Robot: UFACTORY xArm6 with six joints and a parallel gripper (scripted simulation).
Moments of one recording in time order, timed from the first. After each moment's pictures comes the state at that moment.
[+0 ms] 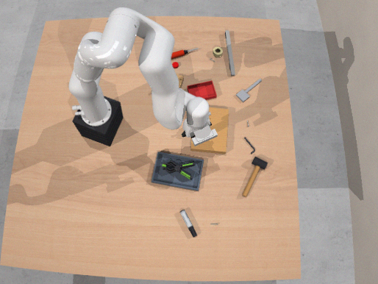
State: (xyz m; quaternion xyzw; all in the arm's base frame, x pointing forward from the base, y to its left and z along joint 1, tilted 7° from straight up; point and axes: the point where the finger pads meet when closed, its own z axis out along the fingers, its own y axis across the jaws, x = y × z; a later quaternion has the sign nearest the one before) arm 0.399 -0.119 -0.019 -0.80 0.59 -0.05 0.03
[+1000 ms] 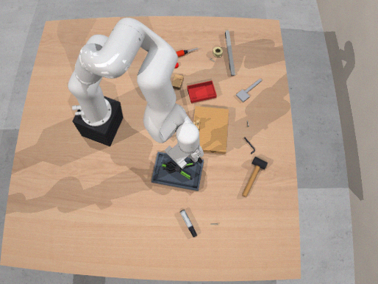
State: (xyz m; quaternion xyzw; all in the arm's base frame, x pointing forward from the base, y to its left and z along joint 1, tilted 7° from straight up) arm 0.367 -0.201 -0.030 -0.31 0.95 -0.03 0.07
